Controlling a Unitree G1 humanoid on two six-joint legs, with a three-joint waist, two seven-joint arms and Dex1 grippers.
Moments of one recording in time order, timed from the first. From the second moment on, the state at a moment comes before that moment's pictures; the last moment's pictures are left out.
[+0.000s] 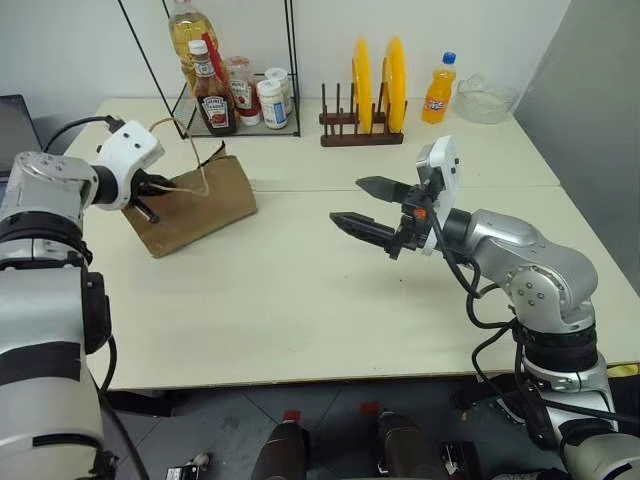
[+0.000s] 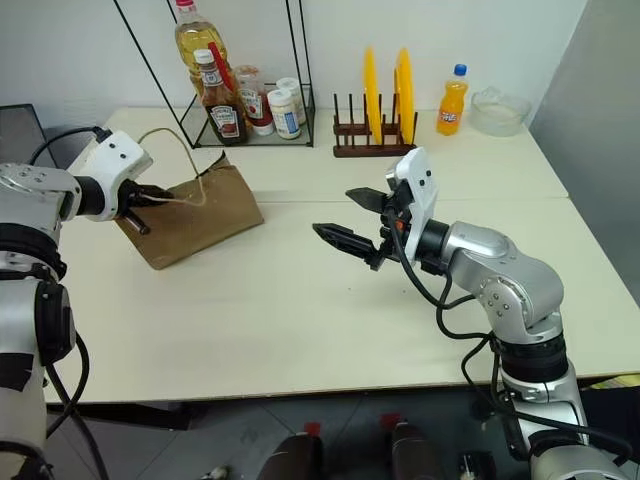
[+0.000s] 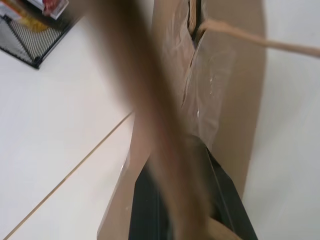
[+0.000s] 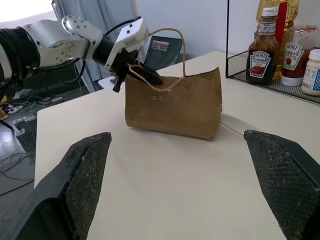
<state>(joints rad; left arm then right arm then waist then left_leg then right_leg) -1.32 0.86 -0.05 1.37 0.27 -0.03 -1.05 -0.68 -0.39 0.04 -0.34 0.66 0.85 0.60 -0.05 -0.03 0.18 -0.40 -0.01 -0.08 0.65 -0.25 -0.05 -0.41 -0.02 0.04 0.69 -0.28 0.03</state>
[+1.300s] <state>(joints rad) -1.41 0.55 -0.06 1.32 0.20 -0.18 -1.20 -0.67 -0.50 0.05 -0.27 0.61 0.80 0.72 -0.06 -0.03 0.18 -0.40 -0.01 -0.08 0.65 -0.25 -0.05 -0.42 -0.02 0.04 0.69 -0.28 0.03</state>
